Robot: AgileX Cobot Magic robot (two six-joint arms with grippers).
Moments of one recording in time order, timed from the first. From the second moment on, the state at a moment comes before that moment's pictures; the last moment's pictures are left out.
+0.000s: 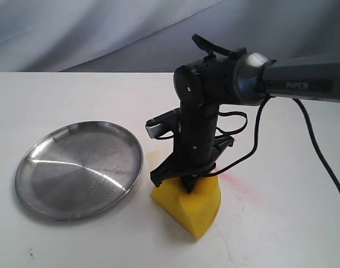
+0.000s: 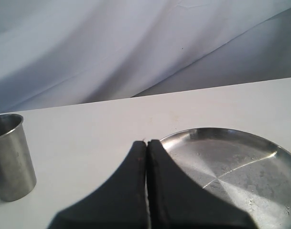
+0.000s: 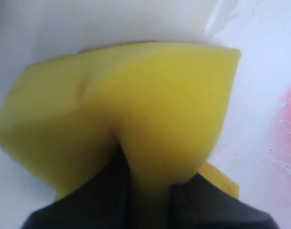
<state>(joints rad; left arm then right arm) -0.07 0.00 0.00 -0.07 0.21 0.16 0.79 2.12 -1.51 0.06 1.08 0.02</state>
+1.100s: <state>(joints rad) -0.07 0.00 0.00 -0.07 0.21 0.16 0.59 2.44 -2.06 0.10 1.13 0.03</state>
